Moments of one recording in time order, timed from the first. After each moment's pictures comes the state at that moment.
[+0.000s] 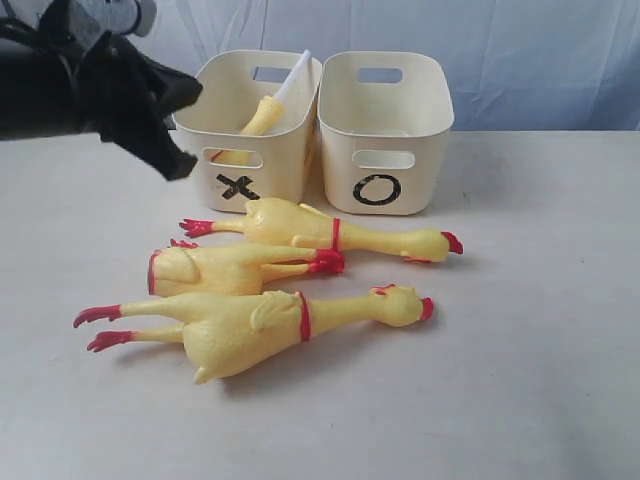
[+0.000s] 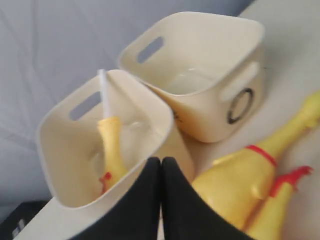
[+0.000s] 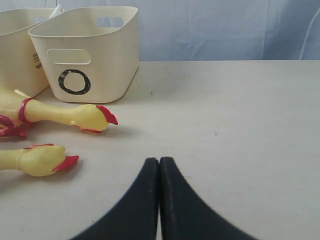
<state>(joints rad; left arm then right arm) -0.34 1.39 -0.91 -1.45 0.28 1.98 0.11 0.00 0.00 0.03 0.35 0.00</state>
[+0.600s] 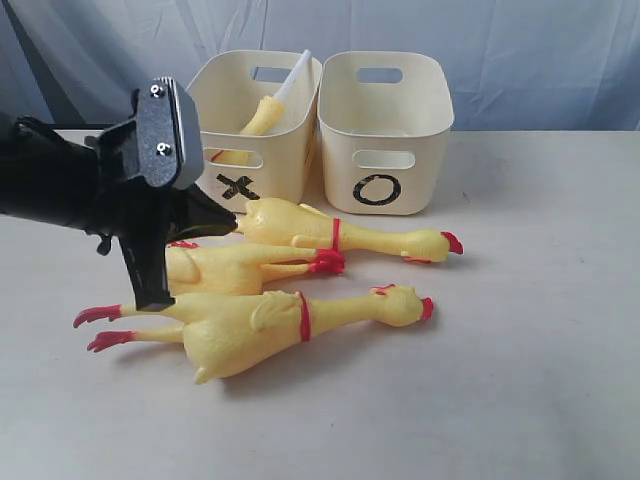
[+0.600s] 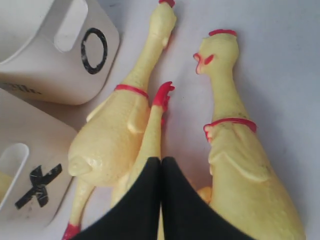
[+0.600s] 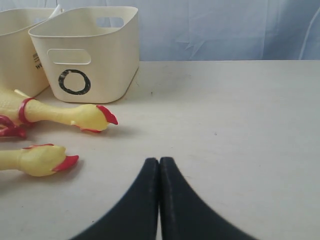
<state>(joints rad) -0.34 1.47 -0.85 -1.07 0.56 1.95 0.11 0.00 0.00 0.03 0.35 0.00</state>
